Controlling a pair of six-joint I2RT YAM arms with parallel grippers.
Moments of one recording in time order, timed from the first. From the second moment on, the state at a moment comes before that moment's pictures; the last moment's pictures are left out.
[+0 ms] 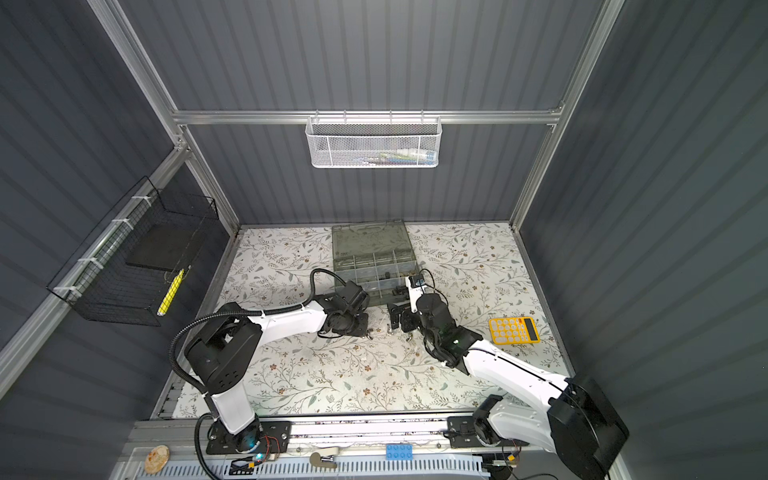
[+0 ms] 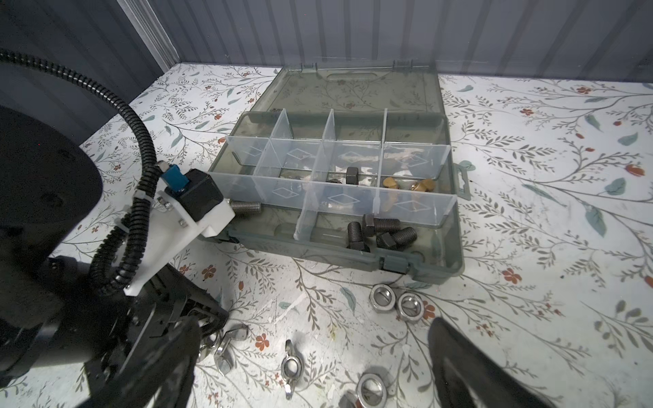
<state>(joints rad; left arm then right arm) -0.79 1.81 1.08 -0.44 0.00 -0.54 0.69 1.14 0.56 0.12 0.18 0.26</state>
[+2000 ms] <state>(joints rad) -0.56 2.13 1.74 -0.54 0.13 -0.48 0.62 1.08 0.52 0.15 0.10 0.34</state>
